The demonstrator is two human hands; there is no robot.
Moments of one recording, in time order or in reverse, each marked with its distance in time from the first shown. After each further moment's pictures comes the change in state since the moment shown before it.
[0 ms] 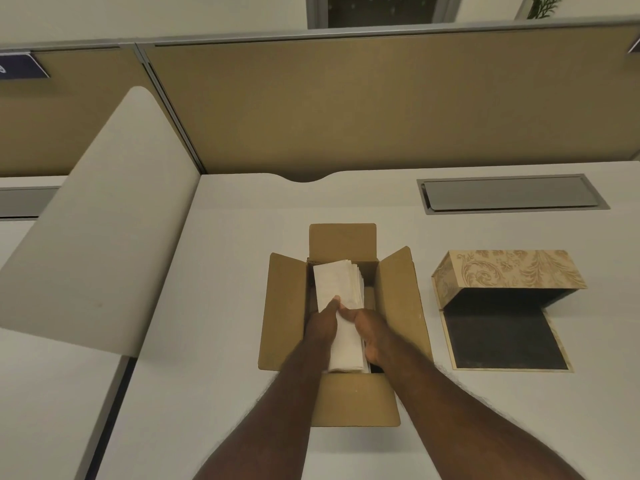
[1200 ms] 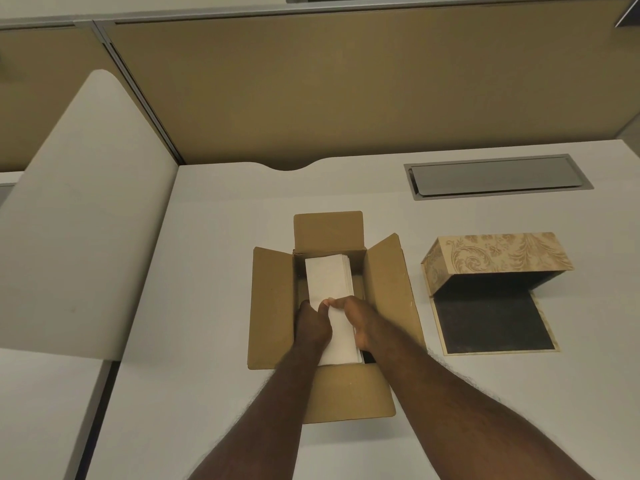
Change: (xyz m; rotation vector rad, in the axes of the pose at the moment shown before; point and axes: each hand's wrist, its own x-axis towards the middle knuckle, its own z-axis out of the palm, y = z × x) left_hand 0.011 -0.015 0.003 0.432 0.151 0.320; right_hand 0.011 -0.006 0.001 -0.074 0.081 0.123
